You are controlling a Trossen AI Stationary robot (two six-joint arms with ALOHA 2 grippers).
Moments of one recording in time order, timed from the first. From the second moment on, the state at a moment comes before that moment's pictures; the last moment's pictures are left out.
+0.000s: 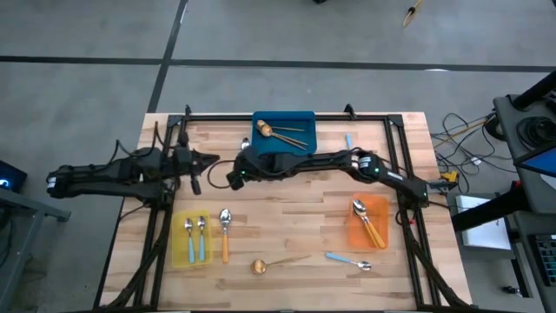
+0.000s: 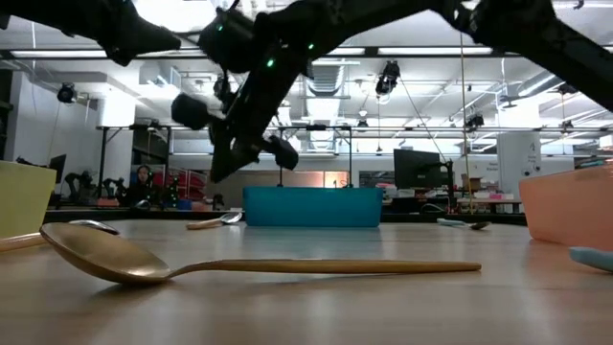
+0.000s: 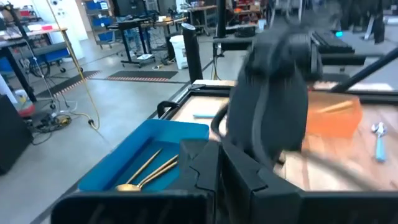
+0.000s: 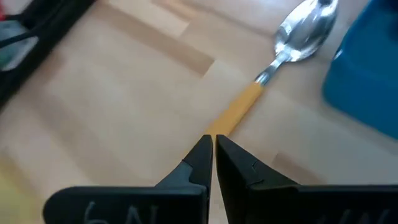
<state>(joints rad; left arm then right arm) 0.04 0.43 0.48 -0.19 -0.30 0.05 -0.08 2.44 2.17 -0.59 0.32 0.80</state>
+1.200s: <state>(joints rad) 0.04 0.42 0.48 -0.20 -0.30 0.04 -0.09 2.64 2.23 -0.48 0.49 0.76</state>
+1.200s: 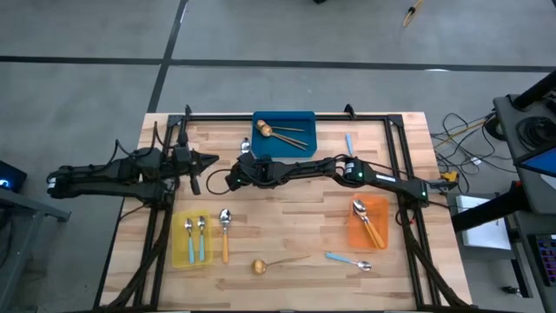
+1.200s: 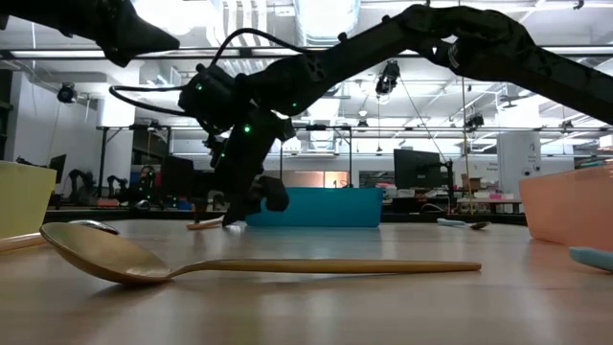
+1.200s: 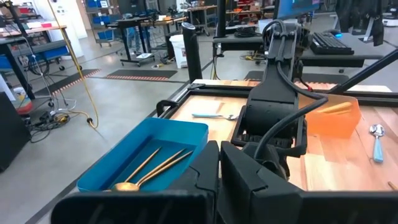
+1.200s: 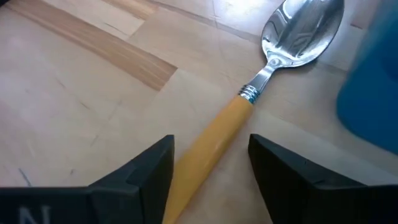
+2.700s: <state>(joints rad) 0.04 0.42 0.48 -0.19 -0.30 0.04 -0.09 2.61 2.35 -0.77 0.45 0.76</state>
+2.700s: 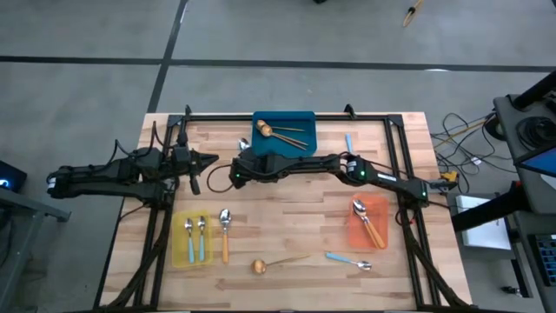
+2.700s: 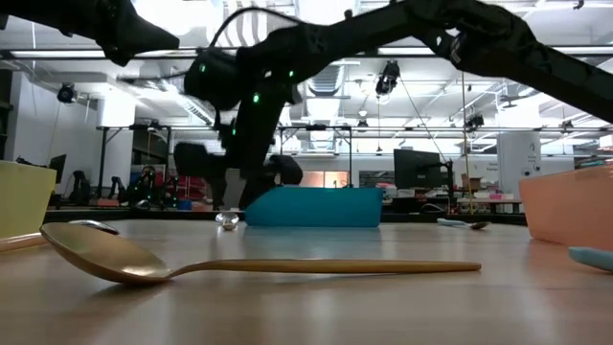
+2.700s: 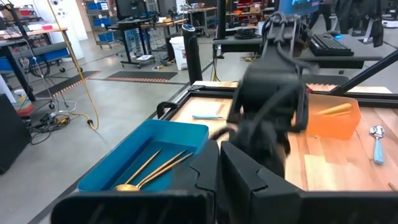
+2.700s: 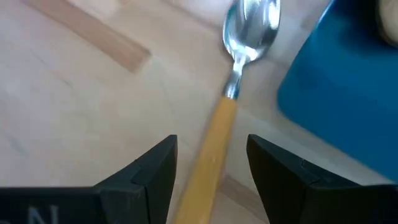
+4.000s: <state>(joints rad) 0.04 0.42 0.48 -0.19 -0.30 0.04 0.00 2.57 2.35 -1.31 0.06 0.78</state>
